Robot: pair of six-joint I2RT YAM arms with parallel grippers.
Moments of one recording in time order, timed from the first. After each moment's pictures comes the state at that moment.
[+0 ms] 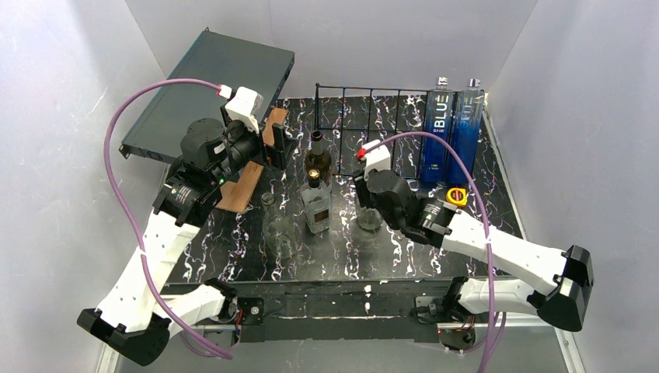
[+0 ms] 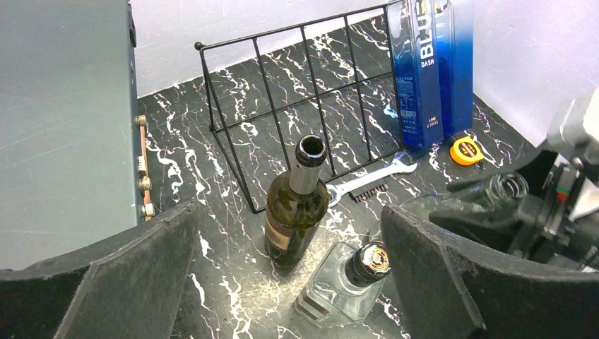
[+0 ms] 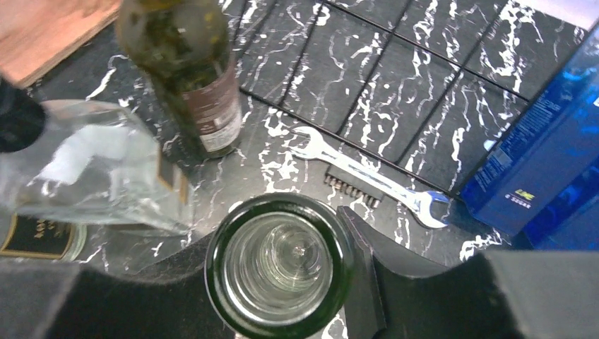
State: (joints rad) left arm -0.47 1.03 1.33 -0.47 0.09 -0.08; right arm 1.06 1.14 0.99 -0.32 0.61 0.16
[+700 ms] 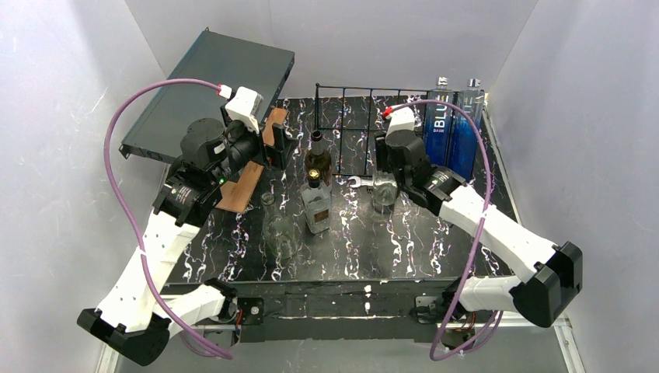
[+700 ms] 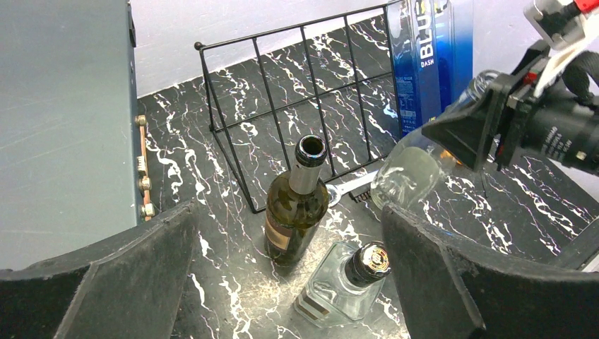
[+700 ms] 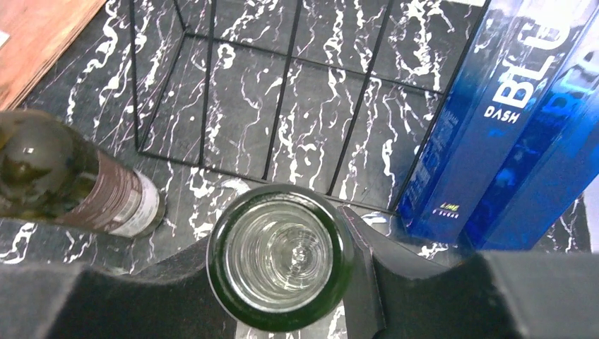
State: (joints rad) left arm -0.47 1.03 1.33 -0.47 0.09 -0.08; right arm 0.75 1.23 1.11 -0.32 0.53 0.16
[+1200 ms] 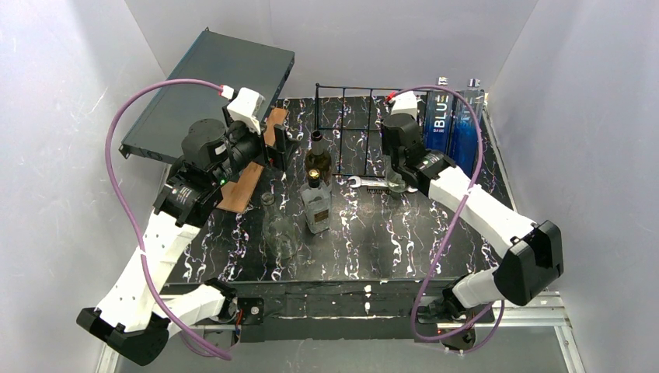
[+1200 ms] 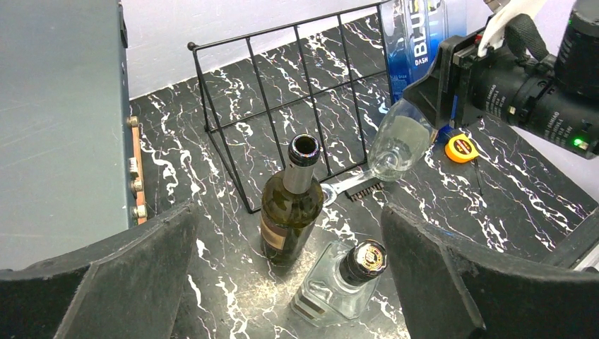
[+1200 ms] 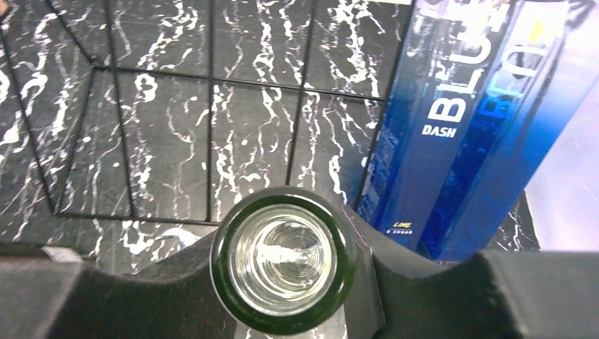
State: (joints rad) left arm -0.49 1.03 1.33 -0.47 0.09 -0.08; right arm 0.64 1.40 1.23 -0.28 0.62 0.13
